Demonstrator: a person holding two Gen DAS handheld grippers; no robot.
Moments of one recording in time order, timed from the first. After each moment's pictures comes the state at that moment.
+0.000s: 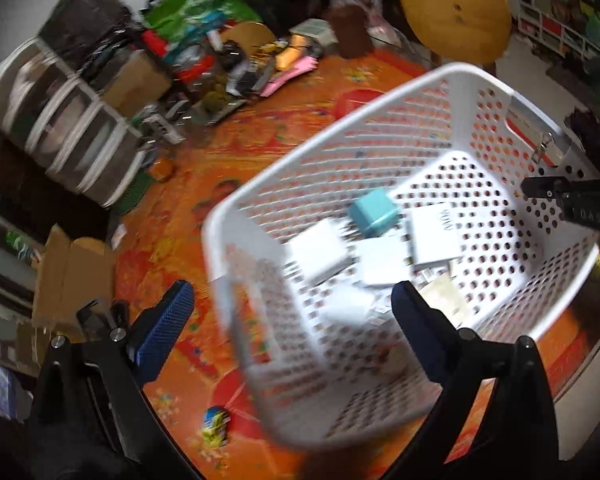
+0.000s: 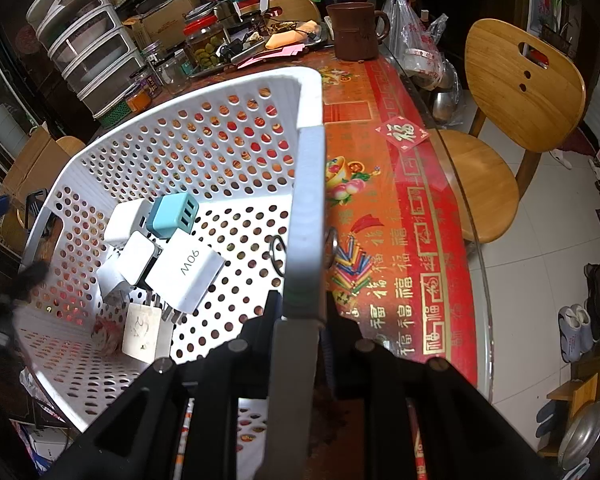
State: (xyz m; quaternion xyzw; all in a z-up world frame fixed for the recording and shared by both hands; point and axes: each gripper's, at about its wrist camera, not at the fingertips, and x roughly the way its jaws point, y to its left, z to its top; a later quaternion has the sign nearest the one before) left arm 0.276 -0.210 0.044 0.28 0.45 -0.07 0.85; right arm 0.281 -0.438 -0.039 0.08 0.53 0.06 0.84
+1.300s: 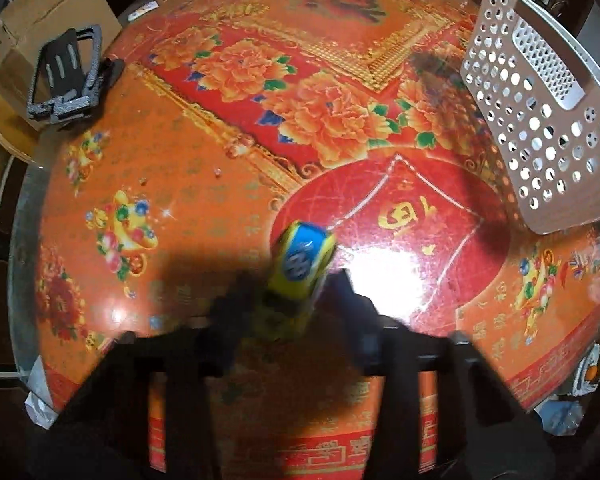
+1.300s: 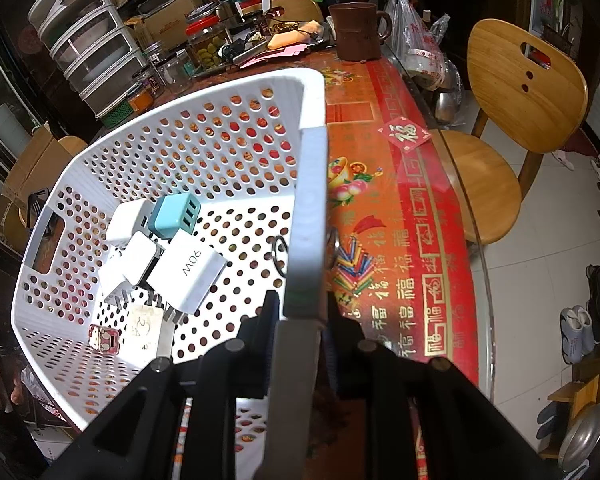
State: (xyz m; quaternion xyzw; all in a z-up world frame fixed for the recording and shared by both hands) left arm 0.241 0.058 -0.092 0.04 0.59 -0.02 0.80; right arm 0.279 -0.443 -0.040 0.08 0.53 0.07 0.84
